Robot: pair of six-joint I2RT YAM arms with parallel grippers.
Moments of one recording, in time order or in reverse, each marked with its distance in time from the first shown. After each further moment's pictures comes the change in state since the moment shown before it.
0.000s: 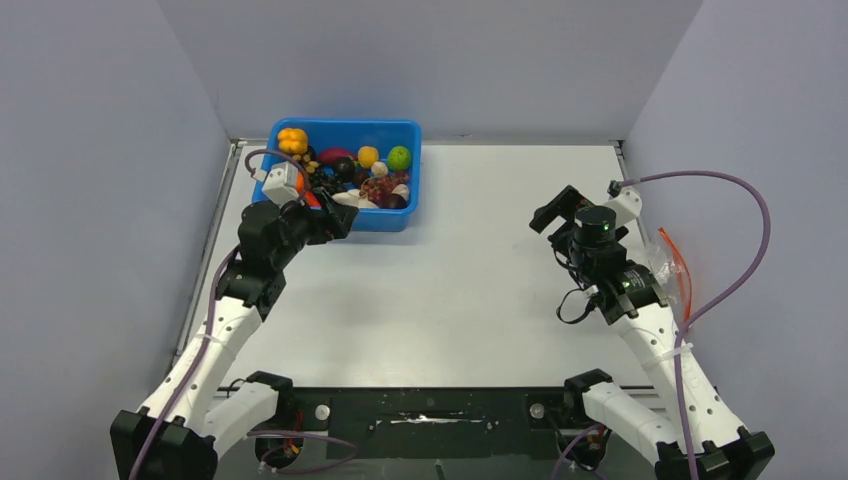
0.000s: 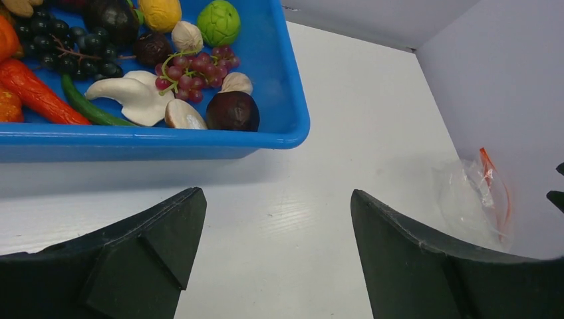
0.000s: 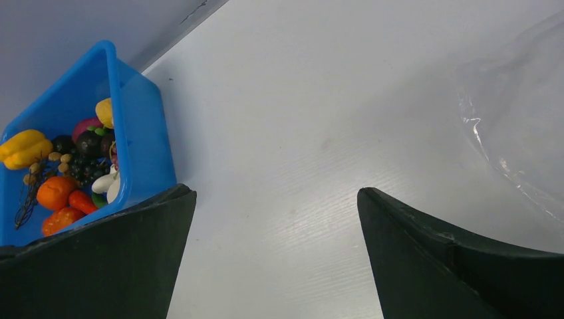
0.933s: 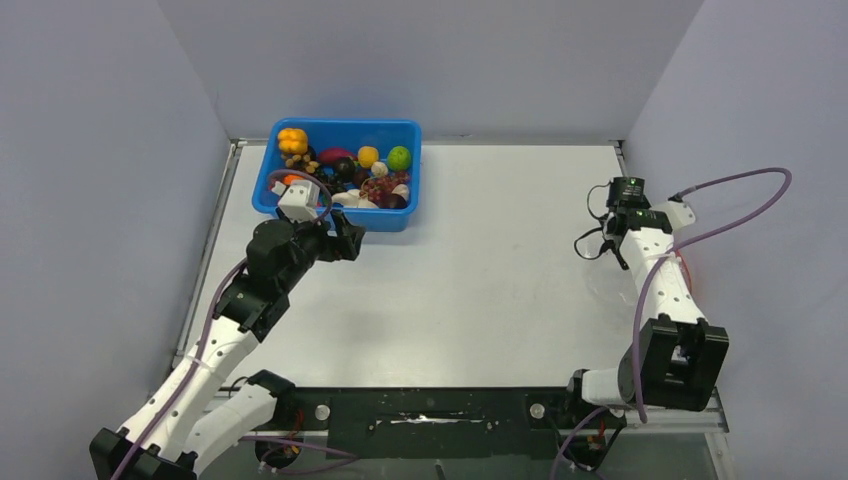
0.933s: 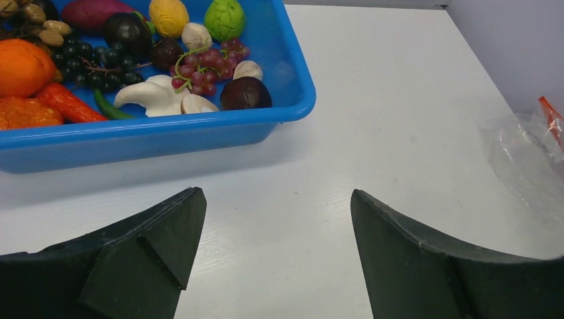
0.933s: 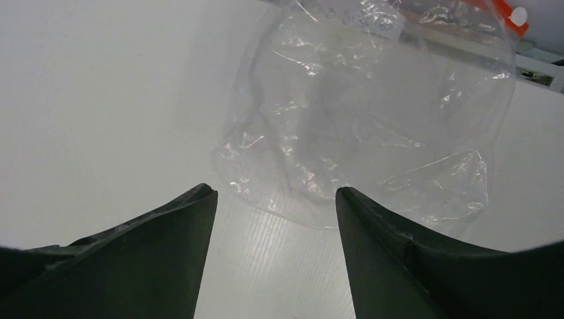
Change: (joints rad) left arm -0.179 -0.120 -0.018 -0.100 -0.172 0.190; right arm -0.443 0.432 0.158 -0.202 0.192 0.217
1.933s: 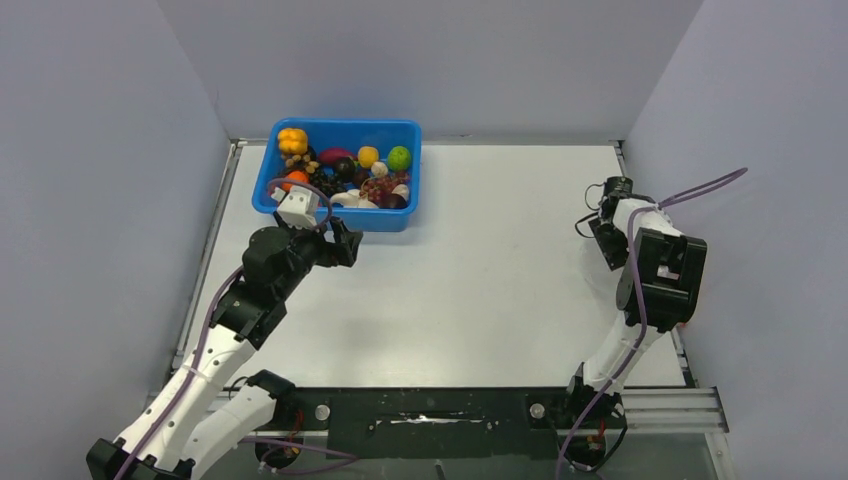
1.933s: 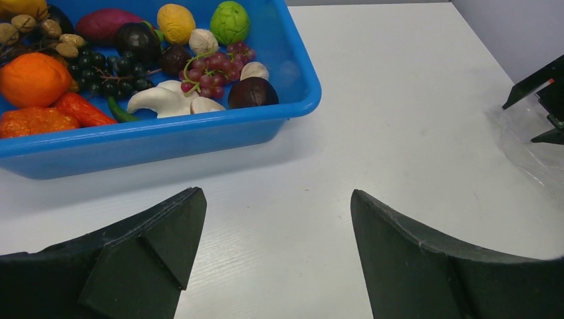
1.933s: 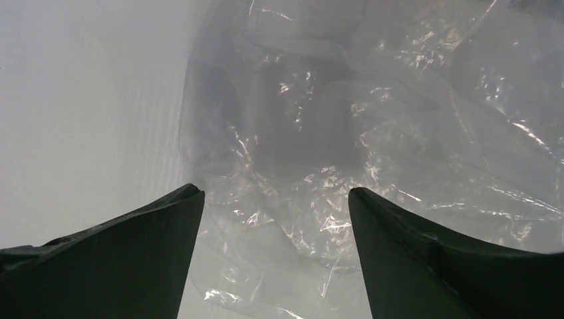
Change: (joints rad) left arm -0.011 -0.051 -0.028 -0.011 -0.014 0.072; right arm -0.111 0.510 0.146 0.072 -0.109 0.076
